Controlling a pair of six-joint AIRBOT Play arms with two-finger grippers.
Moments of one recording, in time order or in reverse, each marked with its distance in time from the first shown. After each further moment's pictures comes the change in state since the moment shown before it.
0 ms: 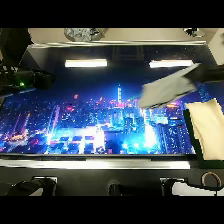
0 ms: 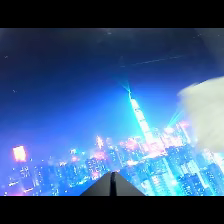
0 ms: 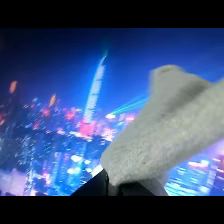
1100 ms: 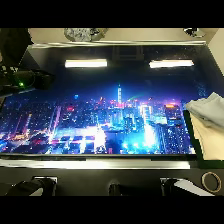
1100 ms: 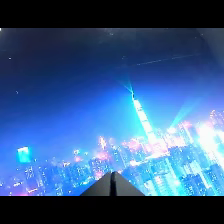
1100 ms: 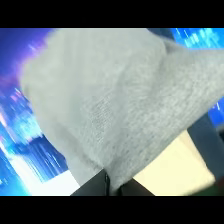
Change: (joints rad) left arm 0.000 0.004 0.000 0.006 0.000 0.003; right arm -0.663 0.153 -0.015 -0.414 0.336 0.118
